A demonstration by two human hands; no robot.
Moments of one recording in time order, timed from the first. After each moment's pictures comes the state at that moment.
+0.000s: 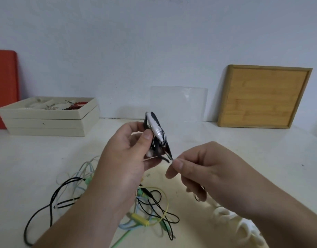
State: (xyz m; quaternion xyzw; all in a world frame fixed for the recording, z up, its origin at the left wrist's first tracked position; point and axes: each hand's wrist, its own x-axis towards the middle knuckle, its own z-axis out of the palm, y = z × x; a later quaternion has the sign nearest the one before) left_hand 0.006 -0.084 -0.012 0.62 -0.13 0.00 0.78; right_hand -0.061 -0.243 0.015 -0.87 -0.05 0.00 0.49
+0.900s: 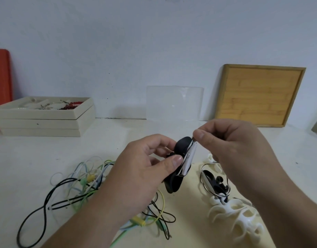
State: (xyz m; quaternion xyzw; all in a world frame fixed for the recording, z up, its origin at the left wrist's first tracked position) left_hand -0.002 -0.087 -0.016 0.71 -0.28 -0.05 0.64; right_hand -0.056 -0.262 0.020 -0.83 0.03 -0.25 0.50
